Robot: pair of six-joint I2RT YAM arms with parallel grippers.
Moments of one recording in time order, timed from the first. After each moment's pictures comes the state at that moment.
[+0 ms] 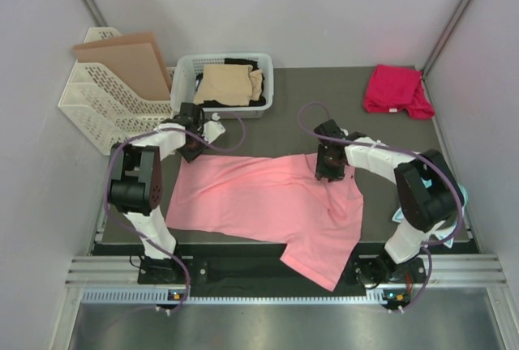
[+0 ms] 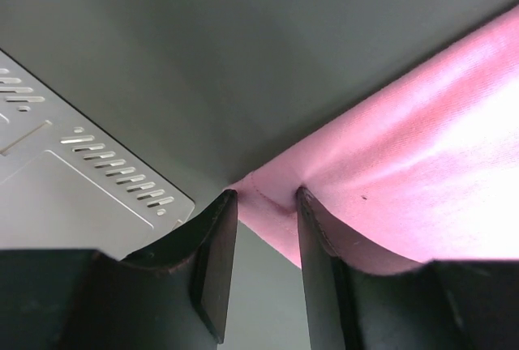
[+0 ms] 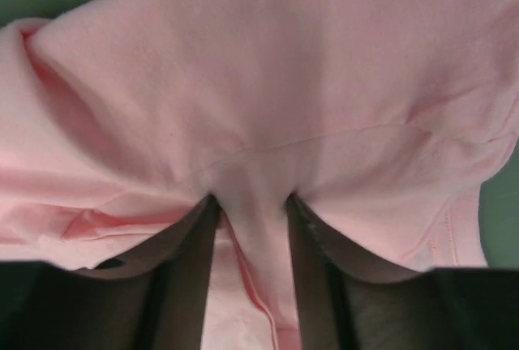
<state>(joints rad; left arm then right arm) -0.12 1.83 1.16 -0.53 -0.09 0.76 0.49 1.68 1.01 -0.56 0.12 0.62</state>
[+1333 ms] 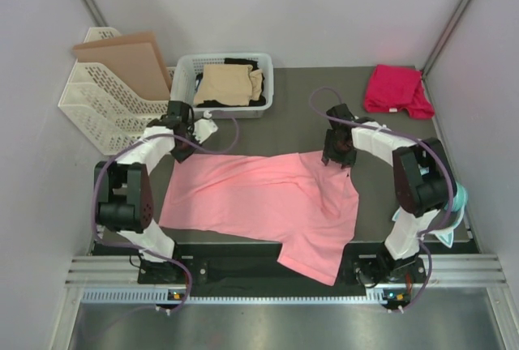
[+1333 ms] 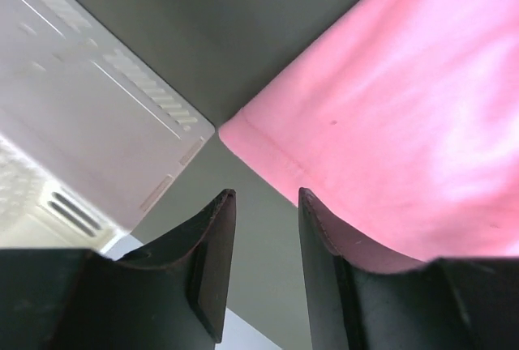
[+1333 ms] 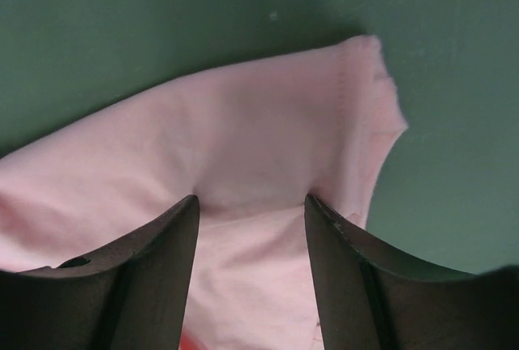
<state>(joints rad) -0.08 1.65 1.11 -0.61 -0.07 0.81 0.36 1.79 1.16 -0.60 0.14 0.54</state>
